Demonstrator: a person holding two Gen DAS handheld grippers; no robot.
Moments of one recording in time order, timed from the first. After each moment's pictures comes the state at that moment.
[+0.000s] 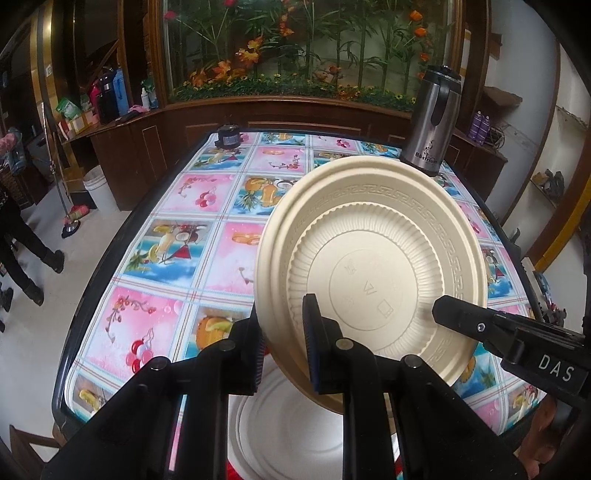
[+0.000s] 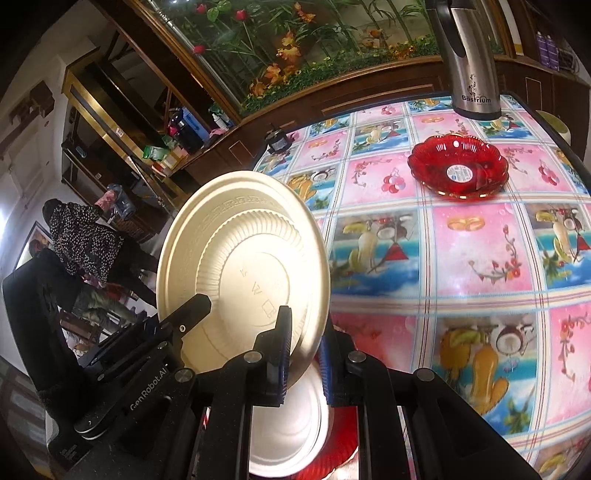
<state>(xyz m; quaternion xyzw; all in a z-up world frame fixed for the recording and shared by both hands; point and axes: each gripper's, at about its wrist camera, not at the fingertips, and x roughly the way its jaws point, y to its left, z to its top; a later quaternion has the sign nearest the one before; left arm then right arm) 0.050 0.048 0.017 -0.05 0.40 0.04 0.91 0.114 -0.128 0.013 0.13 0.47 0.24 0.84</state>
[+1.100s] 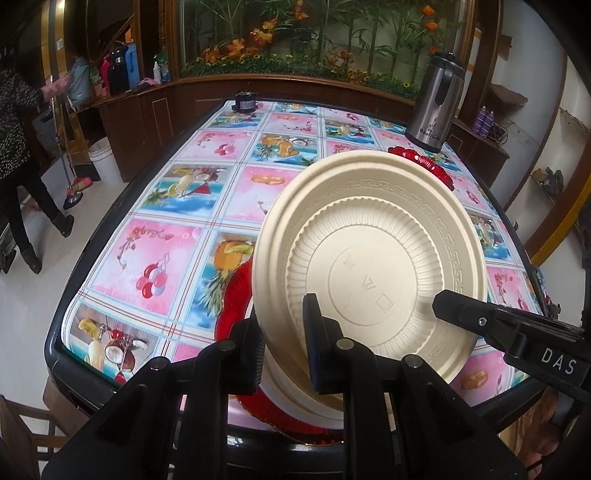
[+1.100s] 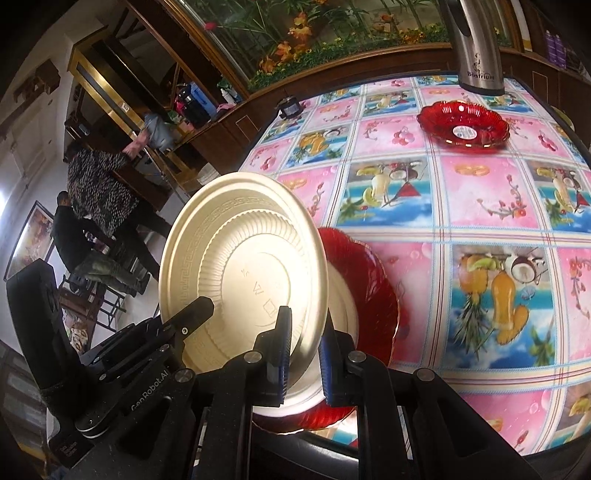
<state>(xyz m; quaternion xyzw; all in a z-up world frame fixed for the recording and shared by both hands) -0.012 0.064 -0.015 -0.07 0.43 0.05 0.90 0.050 -0.112 -0.013 0.11 0.50 0.25 0.83</state>
